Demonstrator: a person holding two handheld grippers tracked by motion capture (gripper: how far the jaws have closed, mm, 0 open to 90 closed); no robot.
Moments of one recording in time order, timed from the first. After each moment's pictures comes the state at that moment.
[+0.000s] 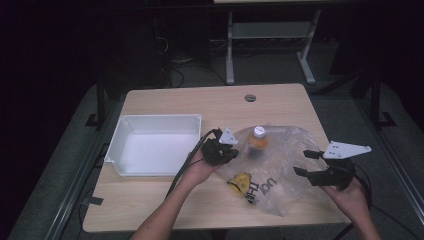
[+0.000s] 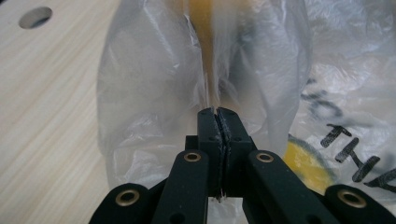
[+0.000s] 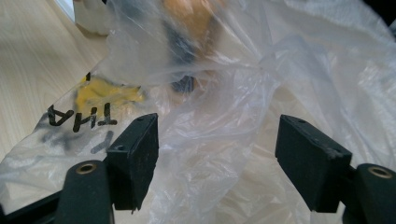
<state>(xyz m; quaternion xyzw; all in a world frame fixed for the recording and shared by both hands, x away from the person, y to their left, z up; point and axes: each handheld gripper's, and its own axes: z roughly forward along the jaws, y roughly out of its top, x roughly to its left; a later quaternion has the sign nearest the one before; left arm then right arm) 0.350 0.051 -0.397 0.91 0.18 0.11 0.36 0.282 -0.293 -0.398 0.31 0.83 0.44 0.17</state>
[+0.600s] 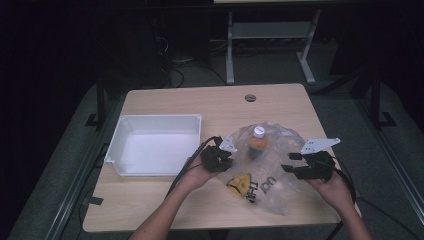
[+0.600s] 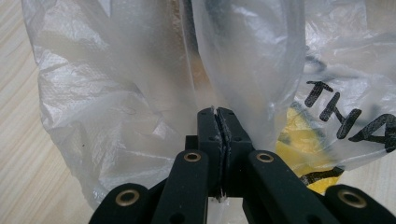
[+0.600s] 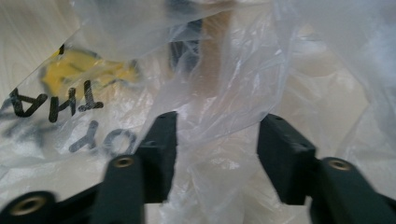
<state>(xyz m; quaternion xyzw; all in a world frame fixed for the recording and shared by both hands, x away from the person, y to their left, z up) 0.346 0.055 -0.416 0.92 0.17 0.07 0.33 0.312 -0.261 -0.415 0.30 0.87 0.37 0.14</state>
